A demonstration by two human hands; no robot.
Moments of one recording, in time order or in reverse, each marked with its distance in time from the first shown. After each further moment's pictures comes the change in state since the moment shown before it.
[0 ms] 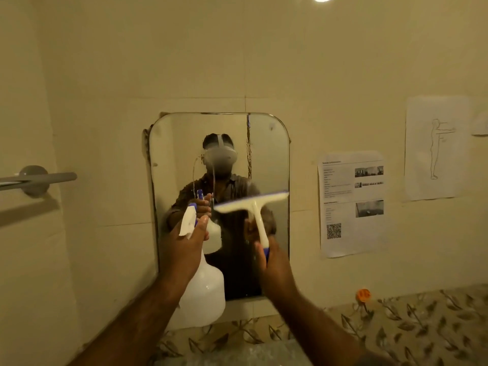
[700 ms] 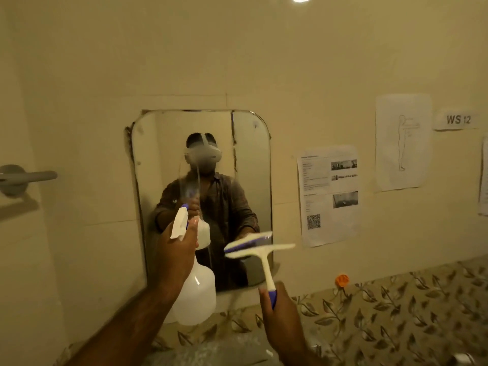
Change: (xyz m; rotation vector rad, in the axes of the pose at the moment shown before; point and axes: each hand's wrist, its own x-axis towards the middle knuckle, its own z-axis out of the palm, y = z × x) left_hand -0.021 -0.004 0.006 0.011 0.005 -0.030; right_hand -0.095 0.041 -0.024 -0.249 0.054 0.319
